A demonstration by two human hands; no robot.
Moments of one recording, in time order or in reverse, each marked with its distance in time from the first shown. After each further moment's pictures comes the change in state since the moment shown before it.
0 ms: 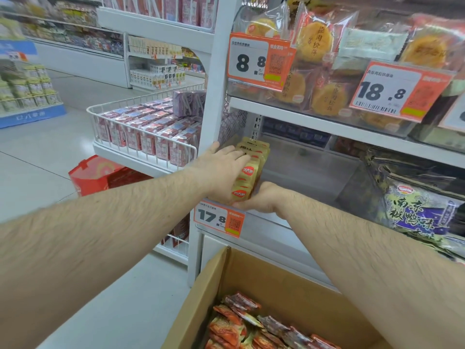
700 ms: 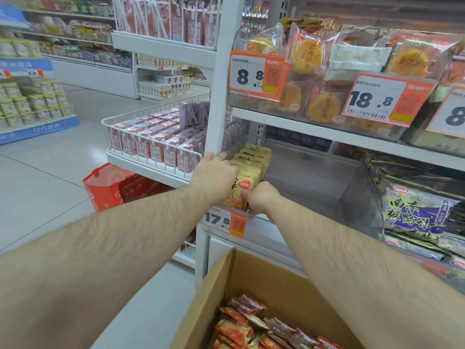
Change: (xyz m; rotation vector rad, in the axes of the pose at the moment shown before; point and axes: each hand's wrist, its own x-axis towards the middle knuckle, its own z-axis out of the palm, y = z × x) left_hand -0.001 -0.001 0.018 0.126 0.124 -0.162; right_hand 0.041 0.008 0.021 0.055 0.294 0.105
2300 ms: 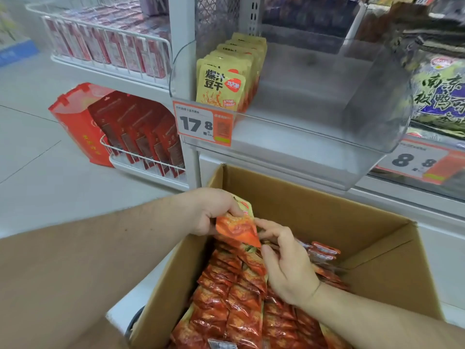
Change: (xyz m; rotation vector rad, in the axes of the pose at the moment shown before) left_hand -0.139 0.121 0.056 -1.638 -1.054 -0.950; right_hand -0.174 0.230 0.120 0.220 0.200 -0.583
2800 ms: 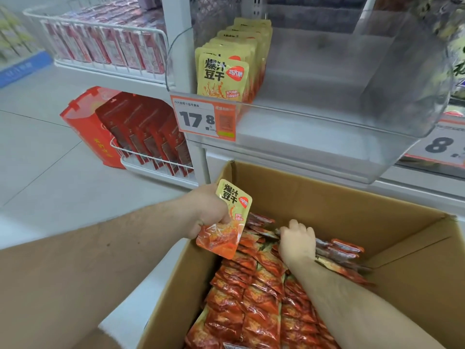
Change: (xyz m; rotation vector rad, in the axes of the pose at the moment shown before) left_hand 0.014 -0.010 -0.022 0.288 0.178 0.202; right_hand 0.032 0.136 0.061 -1.039 -0.302 0.397
